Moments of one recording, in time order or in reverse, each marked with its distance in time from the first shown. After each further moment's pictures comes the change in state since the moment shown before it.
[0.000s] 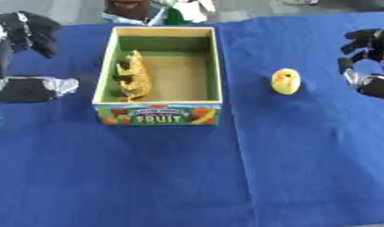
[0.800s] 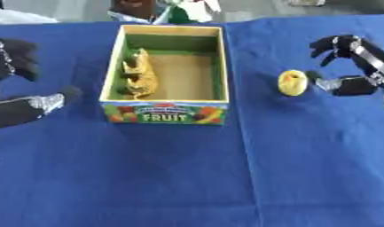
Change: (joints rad) left arm 0.073 -0.098 0.039 -0.016 0.006 0.009 0.066; right arm -0.098 0.022 0.059 0.206 0.169 -0.096 0.026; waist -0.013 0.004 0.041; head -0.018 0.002
